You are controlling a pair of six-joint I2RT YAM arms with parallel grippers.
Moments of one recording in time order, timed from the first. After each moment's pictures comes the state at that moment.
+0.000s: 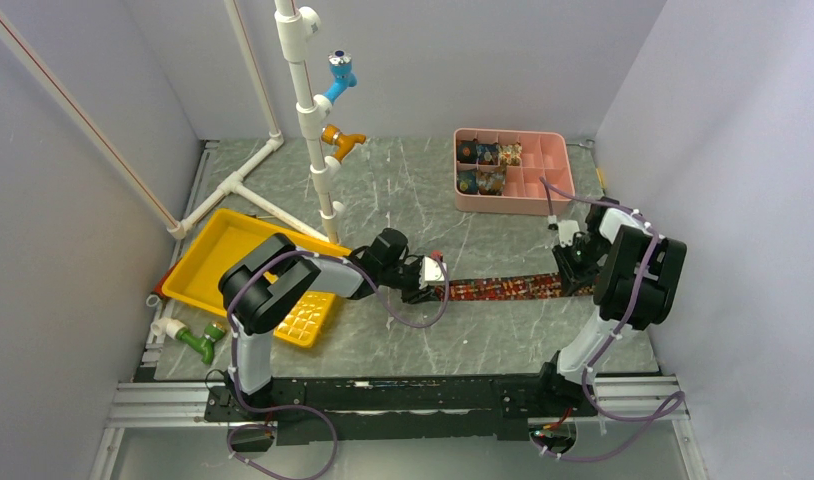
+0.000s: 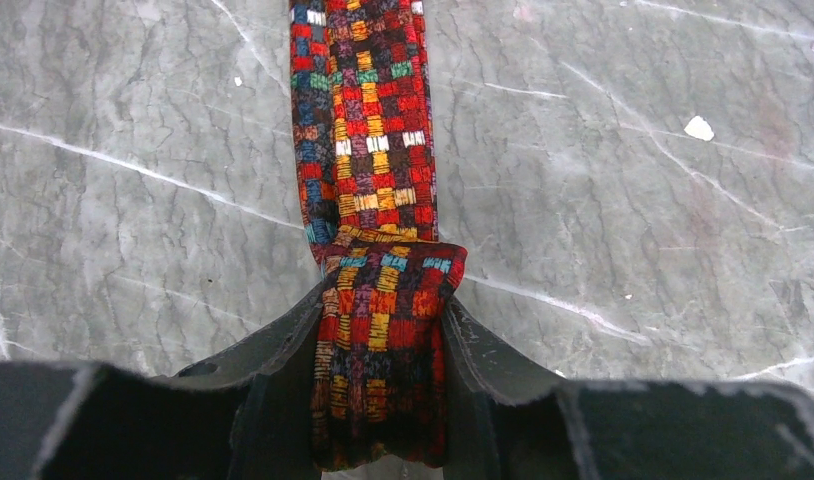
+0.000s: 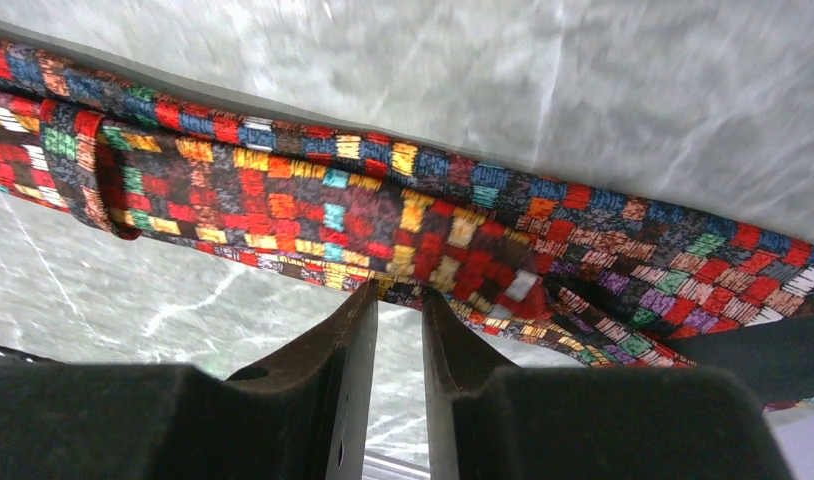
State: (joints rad) left arm -0.80 1.93 0.90 0.42 0.67 0.52; right arm -0.36 1.81 1.12 -0.91 -0.16 -0.66
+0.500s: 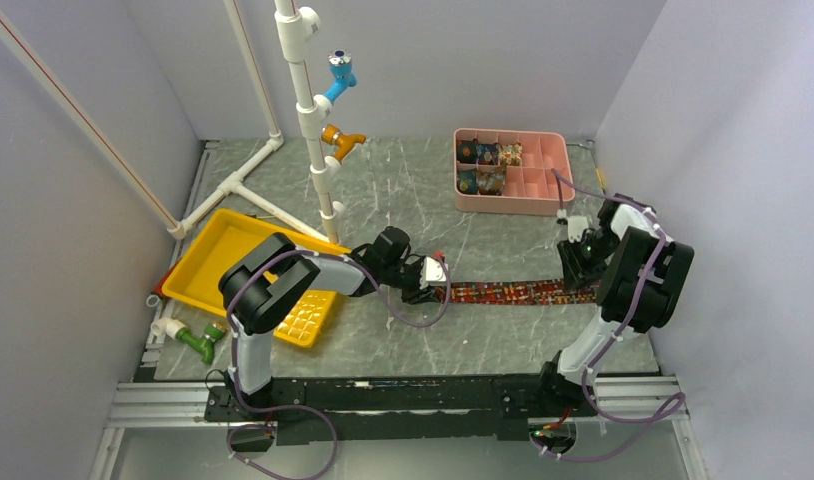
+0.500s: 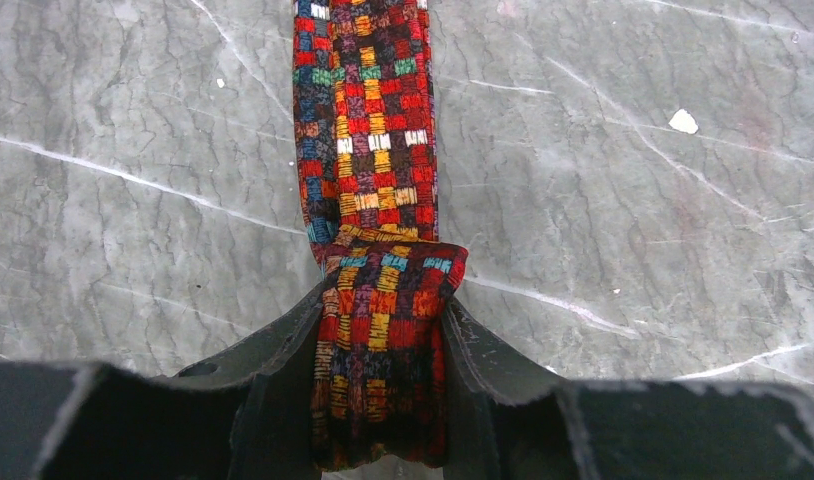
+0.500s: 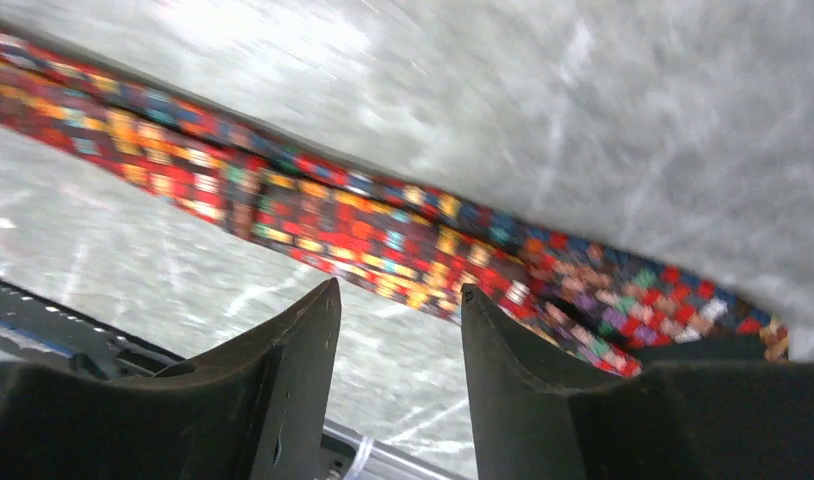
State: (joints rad) left arm -0.80 1.93 0.94 0.34 0.69 0.56; right arm -0.40 1.78 1.21 -1.03 -0.27 -0.68
